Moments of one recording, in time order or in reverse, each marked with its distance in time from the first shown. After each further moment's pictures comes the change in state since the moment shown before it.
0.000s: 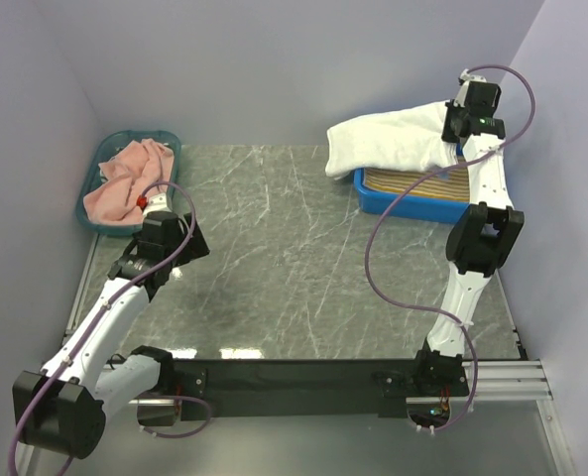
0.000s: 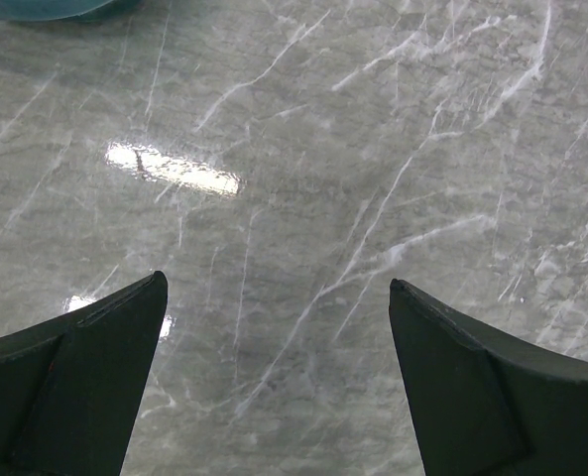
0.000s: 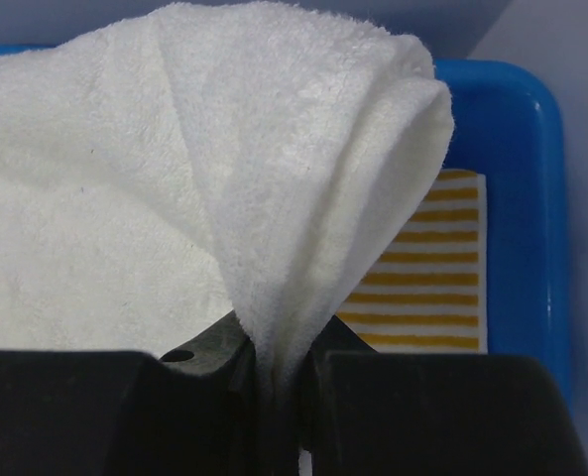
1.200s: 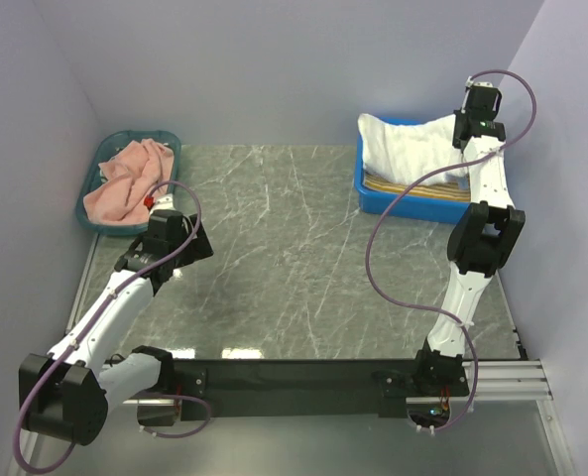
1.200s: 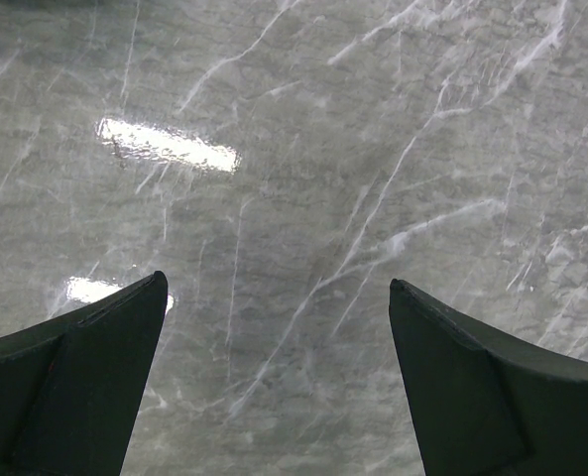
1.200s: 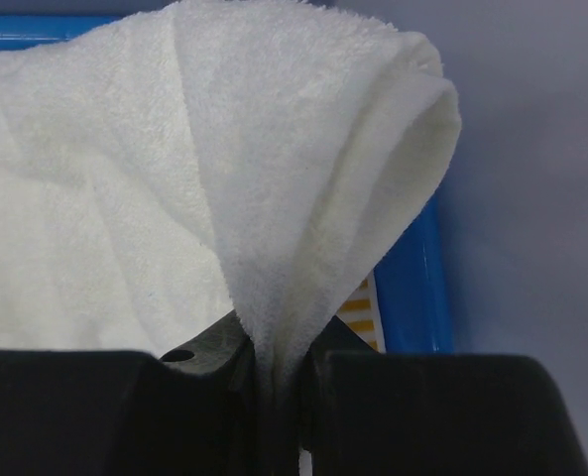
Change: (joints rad) left arm 0.000 0.071 0.000 0.016 0.037 0.001; right arm -0.014 0.001 -0.039 0.010 0.246 -0.089
